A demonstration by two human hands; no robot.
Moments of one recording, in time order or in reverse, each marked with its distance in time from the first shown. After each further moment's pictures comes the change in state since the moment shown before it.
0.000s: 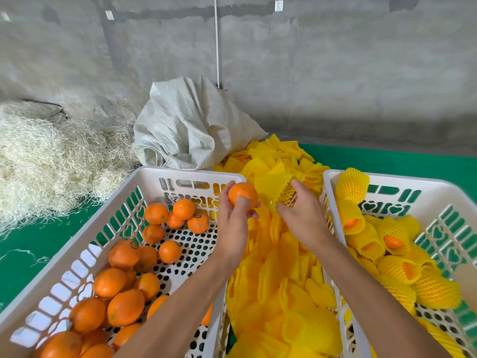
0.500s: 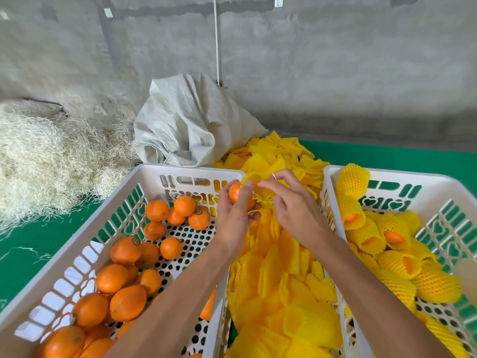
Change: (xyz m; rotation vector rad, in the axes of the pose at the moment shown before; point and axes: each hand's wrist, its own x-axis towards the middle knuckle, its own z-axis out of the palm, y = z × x) left_hand 0.009 -0.001 -0.001 -0.093 -0.014 -0.109; right_hand -0.010 -0.010 0.001 -0.233 0.066 -0.563
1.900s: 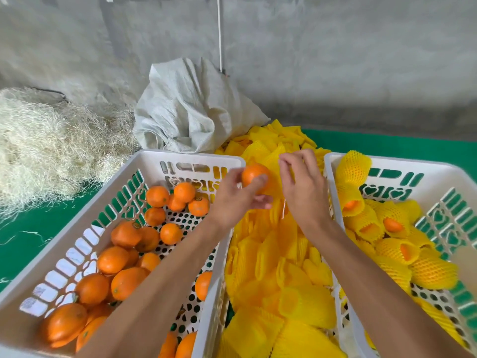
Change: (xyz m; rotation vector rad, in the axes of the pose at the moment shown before) left_hand -0.003 0.017 0.001 0.324 -0.126 -0.016; right_hand 0.000 -0.002 -0.002 -0.152 0.386 0.059
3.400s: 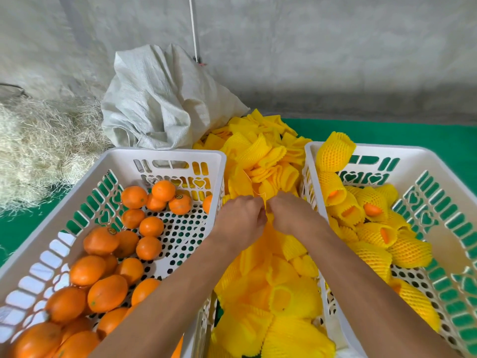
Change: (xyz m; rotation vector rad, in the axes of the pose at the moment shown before) left_hand -0.002 -0.044 0.025 1.424 -0.211 0.396; right_hand -0.030 0.027 0.003 -0.487 -1.175 0.209
